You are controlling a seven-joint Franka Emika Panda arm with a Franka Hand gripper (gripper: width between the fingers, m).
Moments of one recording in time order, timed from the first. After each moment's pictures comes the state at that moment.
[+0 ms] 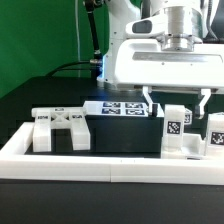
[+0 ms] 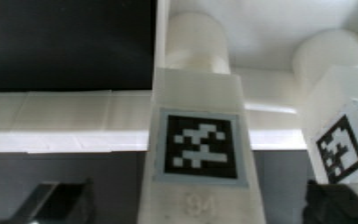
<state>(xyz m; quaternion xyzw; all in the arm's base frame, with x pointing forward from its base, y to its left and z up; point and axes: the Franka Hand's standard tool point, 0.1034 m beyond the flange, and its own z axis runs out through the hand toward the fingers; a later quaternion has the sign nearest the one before) 0.604 0.046 0.082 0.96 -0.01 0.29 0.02</state>
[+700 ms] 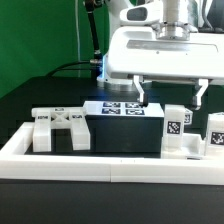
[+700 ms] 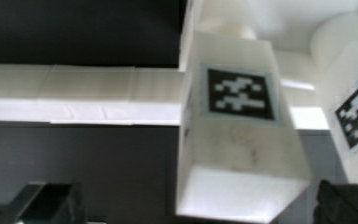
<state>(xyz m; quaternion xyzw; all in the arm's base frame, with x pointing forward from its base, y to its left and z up) 0.609 0.033 0.099 0.96 0.01 0.27 0.02</state>
